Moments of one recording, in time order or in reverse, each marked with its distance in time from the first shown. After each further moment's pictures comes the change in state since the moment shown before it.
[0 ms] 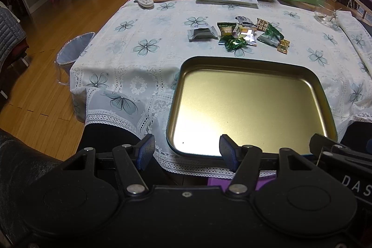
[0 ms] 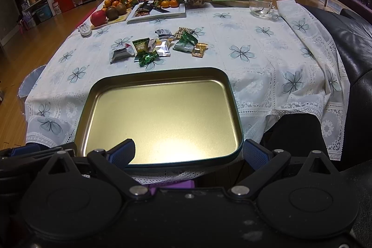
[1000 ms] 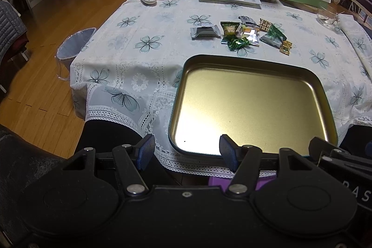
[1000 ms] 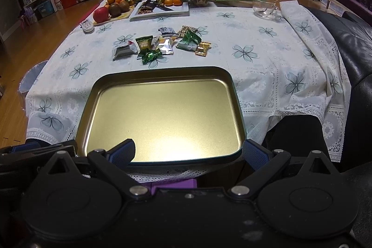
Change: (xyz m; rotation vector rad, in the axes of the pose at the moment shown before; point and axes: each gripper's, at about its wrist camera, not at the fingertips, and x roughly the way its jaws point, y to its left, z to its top) left arm 0.002 0.003 0.001 -0.020 0.012 0.001; right arm -0.001 0.003 0.003 -0.021 0.003 0.000
